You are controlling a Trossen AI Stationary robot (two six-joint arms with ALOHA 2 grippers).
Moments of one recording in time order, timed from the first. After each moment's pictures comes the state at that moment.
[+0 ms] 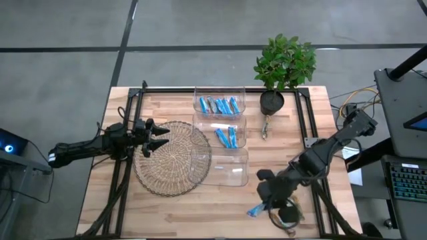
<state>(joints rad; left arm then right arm) 0.20 0.05 0.01 0.03 0.09 -0.43 0.61 1.47 1.41 -0.79 -0.19 0.50</state>
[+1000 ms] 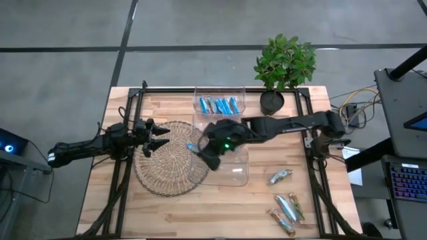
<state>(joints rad) 0.20 0.07 0.01 0.03 0.08 -0.43 0.10 1.83 1.72 -0.49 -0.08 0.73</state>
